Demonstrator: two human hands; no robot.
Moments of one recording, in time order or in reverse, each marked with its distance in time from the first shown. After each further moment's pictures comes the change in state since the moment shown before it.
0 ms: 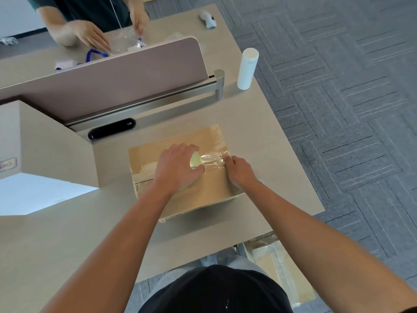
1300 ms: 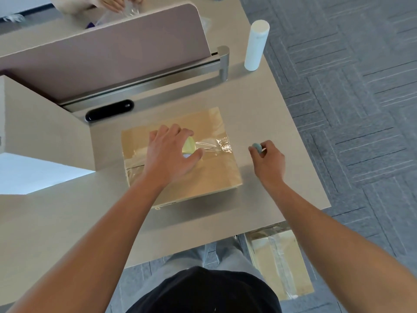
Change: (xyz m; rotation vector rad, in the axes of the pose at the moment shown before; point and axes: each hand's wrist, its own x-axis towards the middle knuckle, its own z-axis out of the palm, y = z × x) left_hand 0.001 -0.001 0.023 0.117 0.199 -0.016; right_hand 0.007 0.071 -0.037 0.080 0.387 -0.005
